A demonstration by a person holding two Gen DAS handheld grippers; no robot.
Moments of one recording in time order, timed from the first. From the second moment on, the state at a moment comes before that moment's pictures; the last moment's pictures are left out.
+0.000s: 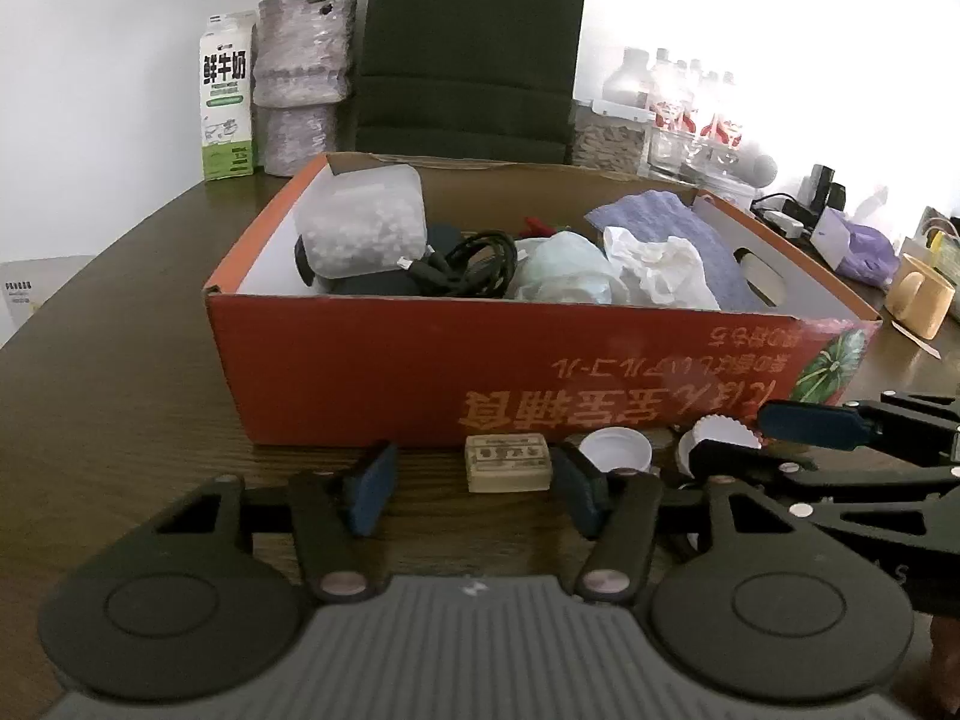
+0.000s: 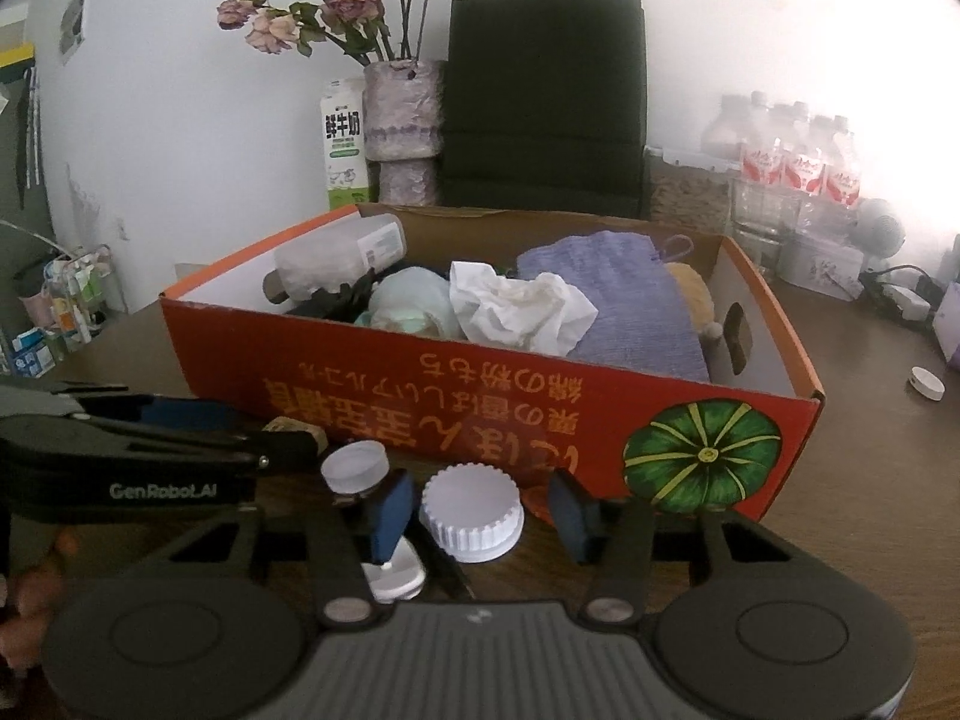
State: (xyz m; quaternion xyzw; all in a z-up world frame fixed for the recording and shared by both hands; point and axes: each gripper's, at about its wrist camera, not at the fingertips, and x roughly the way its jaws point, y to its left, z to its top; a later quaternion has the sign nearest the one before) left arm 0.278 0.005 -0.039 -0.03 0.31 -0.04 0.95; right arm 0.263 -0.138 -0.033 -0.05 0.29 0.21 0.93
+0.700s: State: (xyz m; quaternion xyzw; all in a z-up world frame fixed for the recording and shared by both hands) left arm 0.281 0.000 -0.039 -0.03 0.31 -0.06 0.95; right arm 0.264 -0.136 -0.035 -0.03 0.30 0.22 0.93
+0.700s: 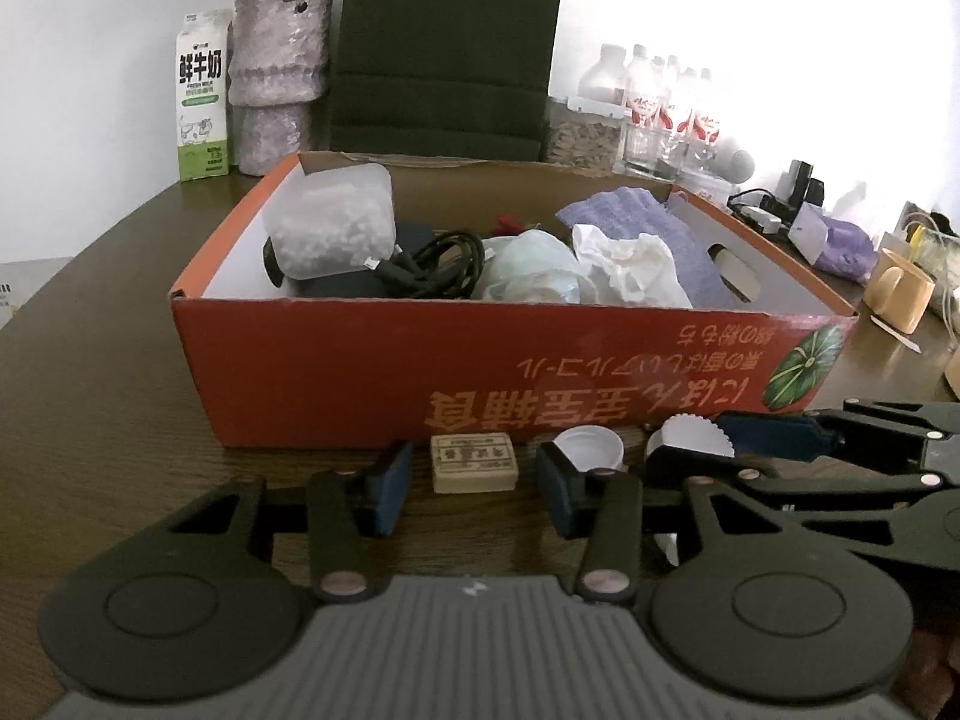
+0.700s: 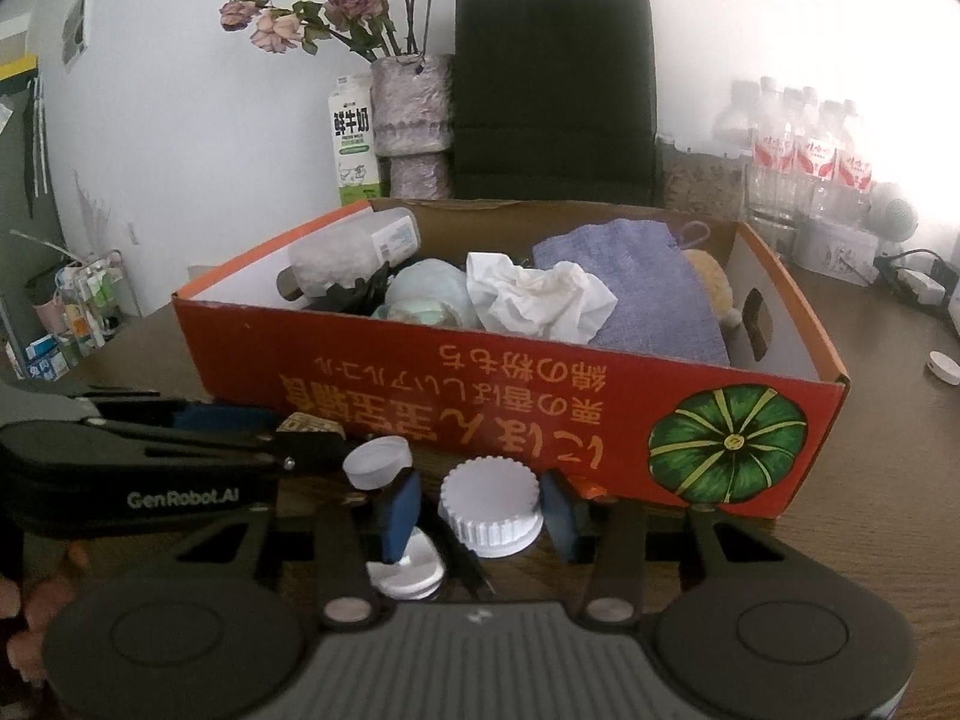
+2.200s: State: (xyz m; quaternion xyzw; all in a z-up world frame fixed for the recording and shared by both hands) left arm 0.229 -0.001 0.051 -0.04 0.16 -0.06 0.98; right arm 0.223 -0.157 0.053 0.00 0.15 0.20 0.97
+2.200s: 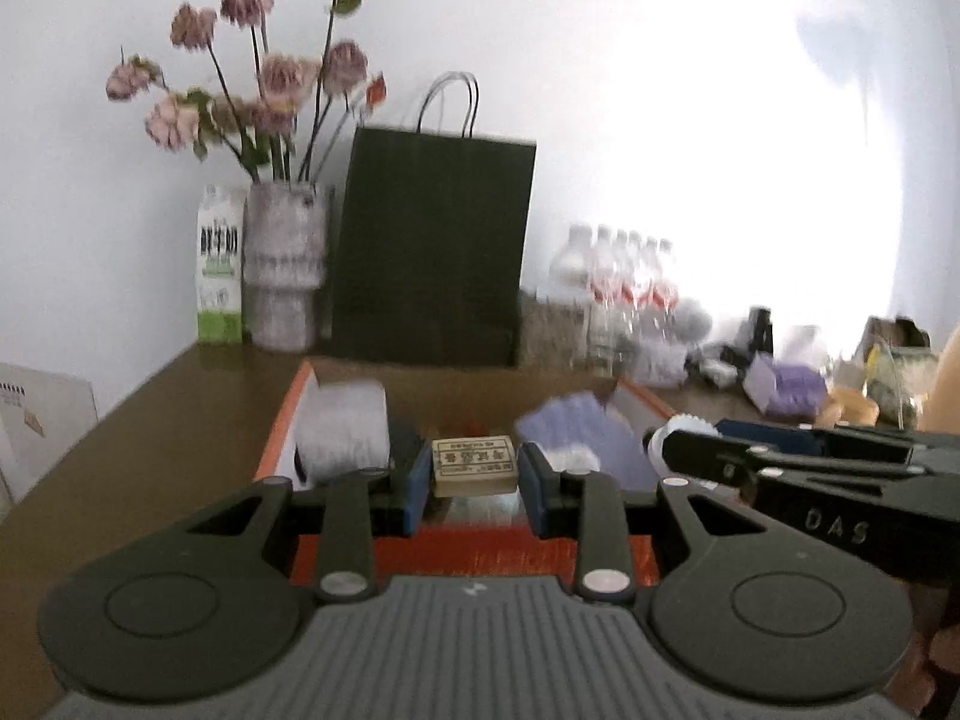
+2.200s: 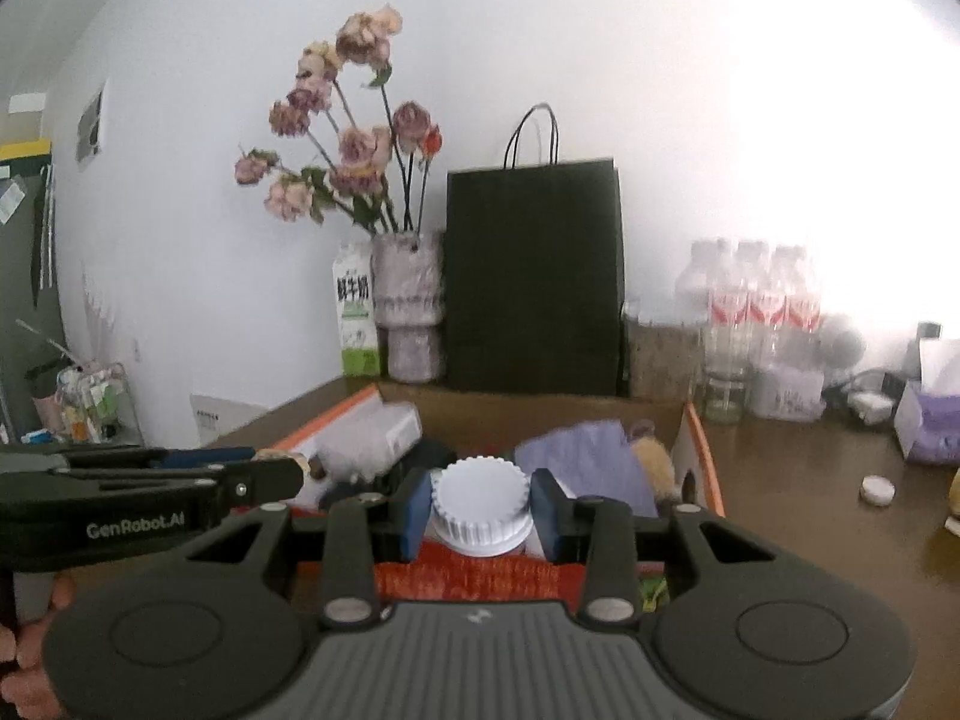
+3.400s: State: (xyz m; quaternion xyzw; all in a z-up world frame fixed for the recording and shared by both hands) left arm 0.323 -0.014 0.006 0.02 0.20 0.00 0.98; right arm 0.309 -0.157 0.012 0.00 0.19 0.17 0.97
